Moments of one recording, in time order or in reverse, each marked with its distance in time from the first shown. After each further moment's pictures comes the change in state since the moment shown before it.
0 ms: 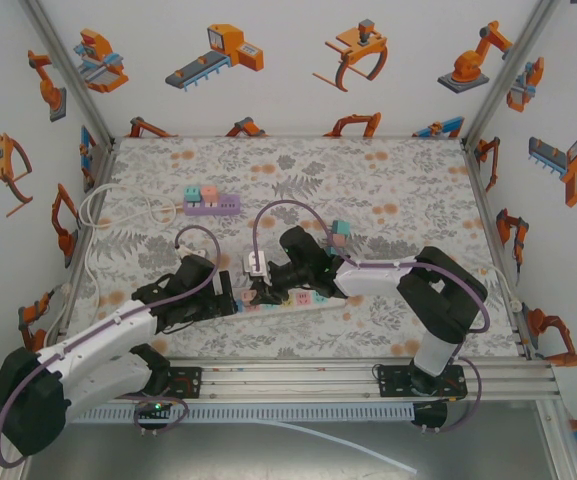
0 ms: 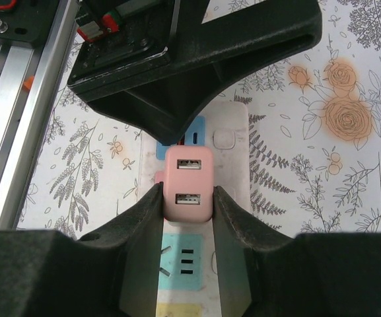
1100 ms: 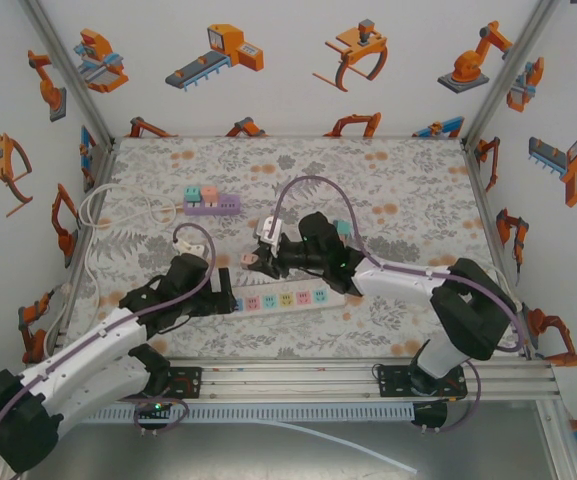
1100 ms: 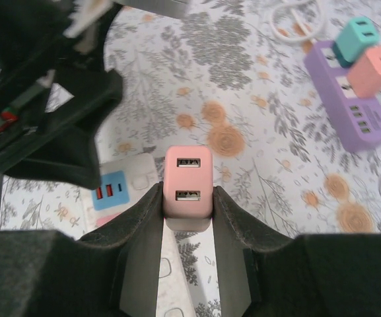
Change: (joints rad) left arm -0.008 -0.139 0.030 -0.029 -0.002 0.121; right arm -0.045 -0.167 -0.018 0.137 0.251 0.240
